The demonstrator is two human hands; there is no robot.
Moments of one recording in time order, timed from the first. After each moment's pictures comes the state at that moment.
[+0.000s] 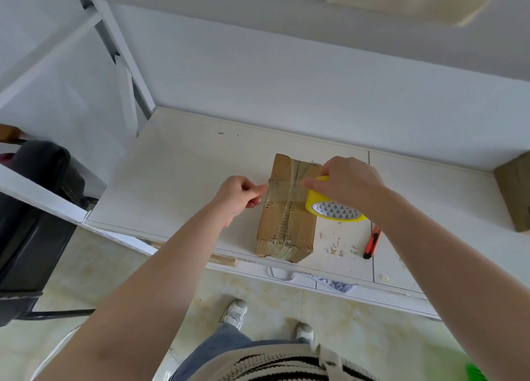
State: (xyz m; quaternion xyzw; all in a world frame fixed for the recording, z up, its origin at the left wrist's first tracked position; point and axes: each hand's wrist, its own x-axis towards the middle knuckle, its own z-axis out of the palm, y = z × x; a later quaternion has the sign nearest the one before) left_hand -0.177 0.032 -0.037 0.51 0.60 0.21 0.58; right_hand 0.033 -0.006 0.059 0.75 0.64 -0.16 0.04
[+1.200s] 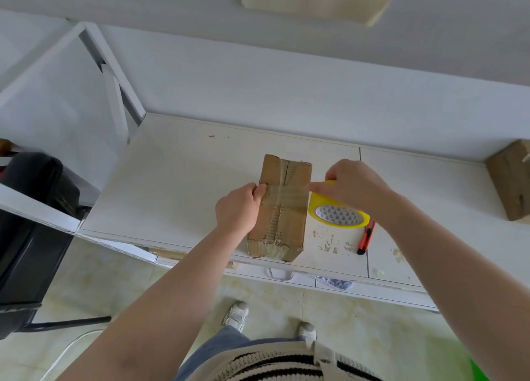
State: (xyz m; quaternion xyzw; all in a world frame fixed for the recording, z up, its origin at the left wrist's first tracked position) left_hand -0.146 0.013 -0.056 0.74 0.64 0.08 0.21; right_hand 0.065 -0.020 0.053 0.76 0.61 -0.22 0.00
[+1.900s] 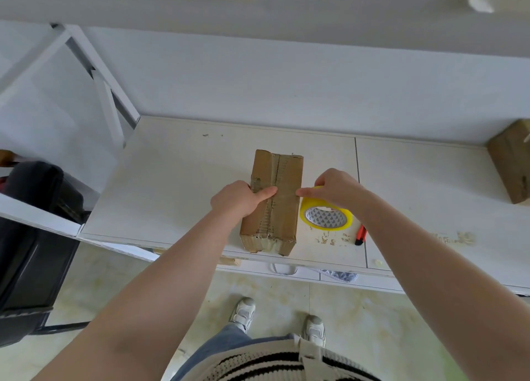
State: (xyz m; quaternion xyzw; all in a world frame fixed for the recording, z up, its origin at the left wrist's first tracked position) left_hand -0.130 0.026 -0.036 0.69 0.66 -0.11 0.28; right_hand 0.083 -0.016 -0.012 0.77 0.55 -0.32 -0.02
